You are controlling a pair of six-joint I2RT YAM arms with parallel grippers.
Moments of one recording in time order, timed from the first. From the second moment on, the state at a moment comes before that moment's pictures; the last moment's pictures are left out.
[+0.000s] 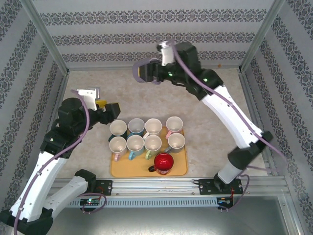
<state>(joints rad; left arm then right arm) -0.33 0.80 1.06 -0.59 0.22 -0.35 0.63 1.61 1.91 -0.64 -0.28 0.42</state>
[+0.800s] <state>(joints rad) -0.48 1.07 0.80 0.28 0.66 -0.70 0.55 1.25 1.17 0.12 -0.42 1.37</state>
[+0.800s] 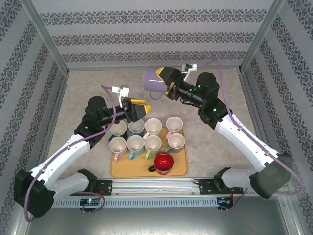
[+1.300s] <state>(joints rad) -0.48 1.24 0.78 0.72 0.75 -0.91 0.56 1.24 1.09 0.20 -0.44 1.47</state>
